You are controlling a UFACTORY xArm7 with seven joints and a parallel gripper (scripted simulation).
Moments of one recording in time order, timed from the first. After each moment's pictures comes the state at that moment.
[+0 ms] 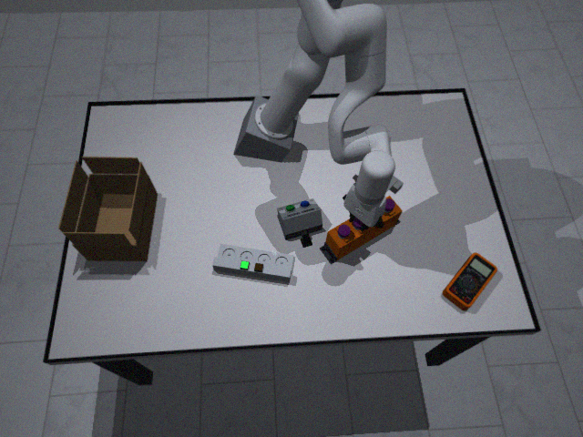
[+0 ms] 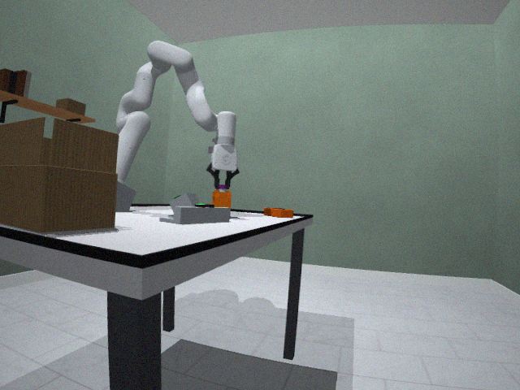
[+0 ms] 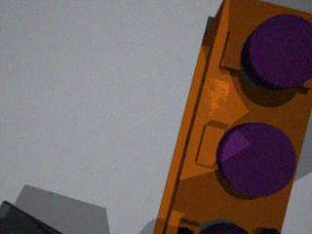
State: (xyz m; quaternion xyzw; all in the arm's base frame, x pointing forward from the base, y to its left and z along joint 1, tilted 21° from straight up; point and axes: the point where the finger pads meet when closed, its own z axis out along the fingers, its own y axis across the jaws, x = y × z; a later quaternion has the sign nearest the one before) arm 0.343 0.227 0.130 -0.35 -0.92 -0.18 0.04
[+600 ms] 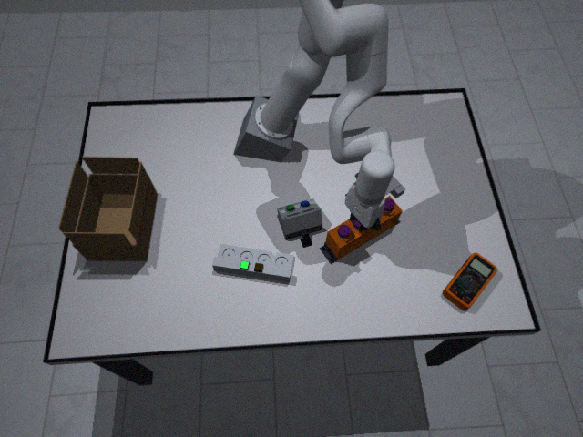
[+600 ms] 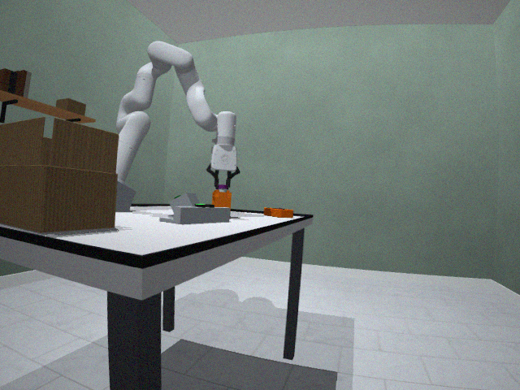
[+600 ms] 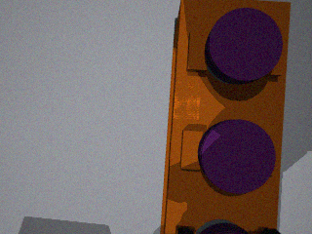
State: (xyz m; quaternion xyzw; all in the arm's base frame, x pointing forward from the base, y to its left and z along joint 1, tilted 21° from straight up) arm 0.343 0.227 0.130 -0.43 -0.88 -0.18 0.06
